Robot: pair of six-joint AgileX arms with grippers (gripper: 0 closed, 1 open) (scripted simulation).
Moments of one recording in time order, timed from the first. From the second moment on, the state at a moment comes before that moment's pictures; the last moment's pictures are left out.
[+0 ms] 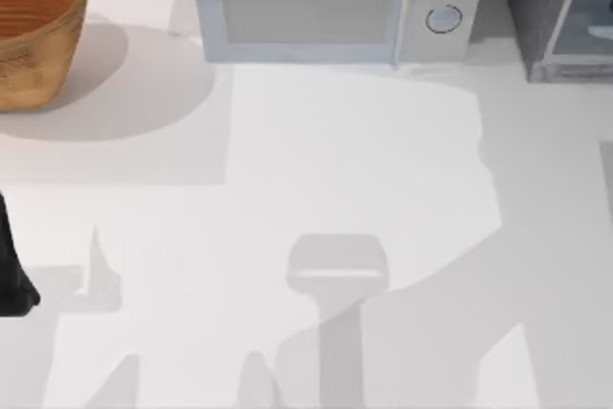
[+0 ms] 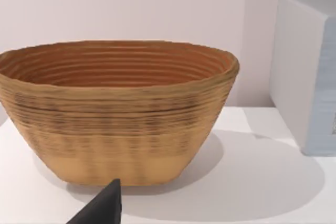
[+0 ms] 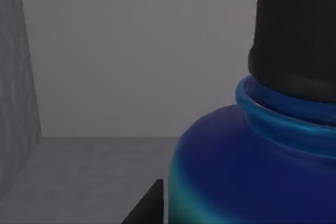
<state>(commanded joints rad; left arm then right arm) 0.00 0.00 0.00 0.00 0.00 0.00 -0.17 2.37 1.34 1.04 -0.13 0.01</state>
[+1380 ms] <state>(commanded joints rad) 0.00 0.00 0.00 0.00 0.00 0.00 -0.17 2.26 1.36 0.91 -0.13 0.01</state>
